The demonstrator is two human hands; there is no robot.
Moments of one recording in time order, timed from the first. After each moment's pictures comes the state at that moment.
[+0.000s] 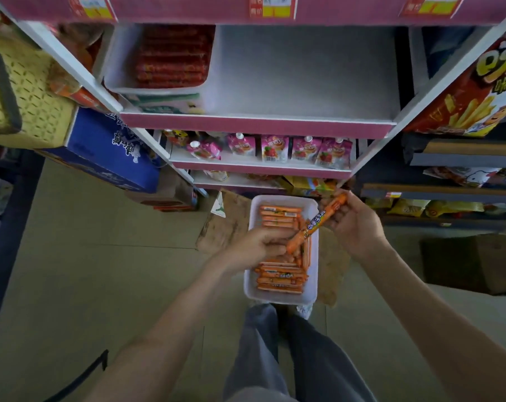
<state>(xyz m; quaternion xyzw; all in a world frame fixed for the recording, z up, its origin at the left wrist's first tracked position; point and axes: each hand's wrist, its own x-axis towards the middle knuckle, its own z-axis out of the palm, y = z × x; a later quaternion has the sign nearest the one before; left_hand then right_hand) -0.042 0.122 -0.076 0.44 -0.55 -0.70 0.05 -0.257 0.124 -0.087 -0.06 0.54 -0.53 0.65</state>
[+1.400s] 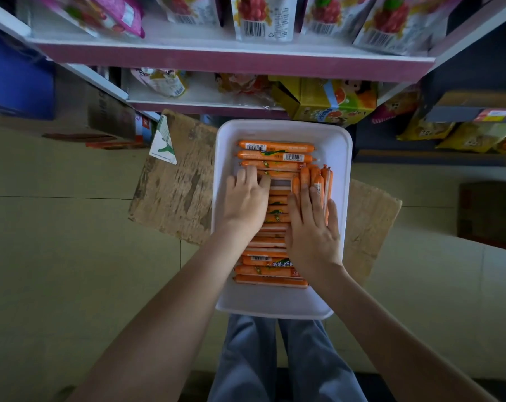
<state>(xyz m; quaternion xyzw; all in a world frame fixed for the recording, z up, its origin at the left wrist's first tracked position) -0.086 0.092 -0.396 0.54 -0.81 -0.16 -0.17 -0.205 0.185 -0.404 -0.70 0.70 0.09 0.11</state>
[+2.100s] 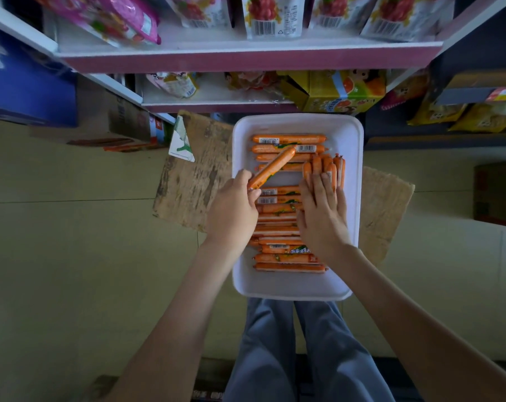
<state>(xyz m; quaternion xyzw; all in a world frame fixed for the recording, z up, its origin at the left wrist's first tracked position) -0.045 0.103 -0.315 0.68 -0.66 -0.34 -0.03 -0.202 0.176 -0.402 -0.66 0.71 0.00 0.24</state>
